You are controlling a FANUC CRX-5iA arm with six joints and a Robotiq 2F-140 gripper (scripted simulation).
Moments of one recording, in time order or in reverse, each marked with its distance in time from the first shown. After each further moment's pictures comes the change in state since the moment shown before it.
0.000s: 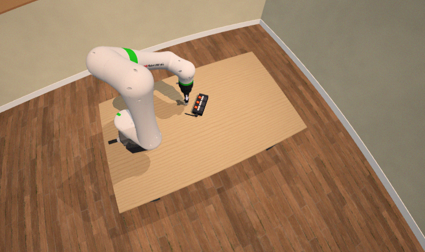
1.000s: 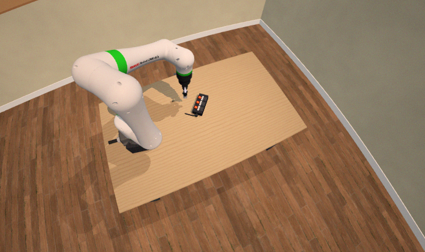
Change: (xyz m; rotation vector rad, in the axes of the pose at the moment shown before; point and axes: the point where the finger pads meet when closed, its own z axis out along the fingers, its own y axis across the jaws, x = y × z) arm -0.009 -0.002 -0.089 0.000 0.000 0.000
